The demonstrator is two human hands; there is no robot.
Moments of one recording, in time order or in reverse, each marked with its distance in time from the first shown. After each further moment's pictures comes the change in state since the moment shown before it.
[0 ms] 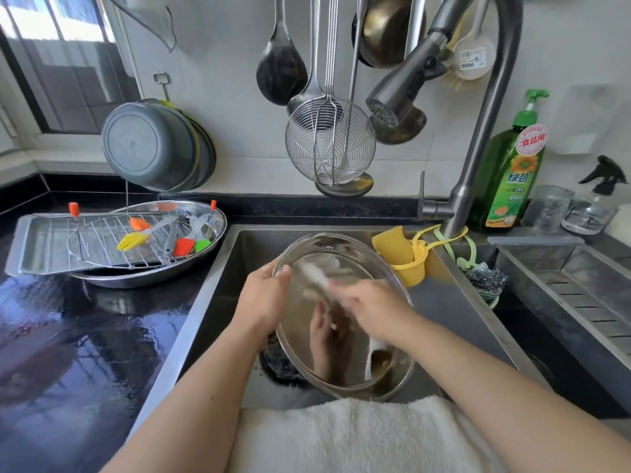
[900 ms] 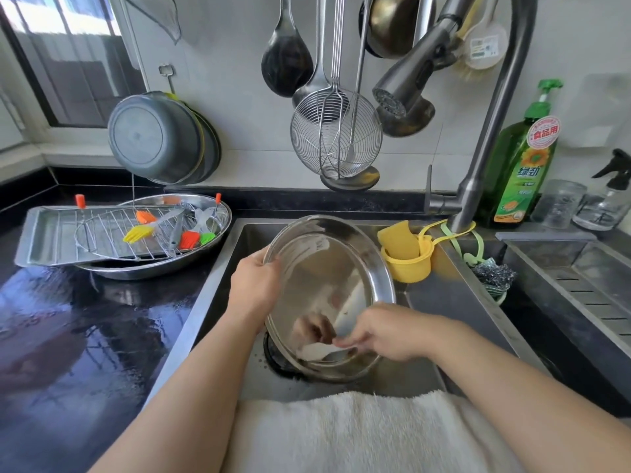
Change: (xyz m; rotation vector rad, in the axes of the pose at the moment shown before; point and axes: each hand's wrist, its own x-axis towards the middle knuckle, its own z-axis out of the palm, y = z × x) left_hand 0.008 0.003 -0.012 0.052 0.101 0.014; right_hand -0.027 -0.002 -0.012 -0.237 -0.556 -0.141
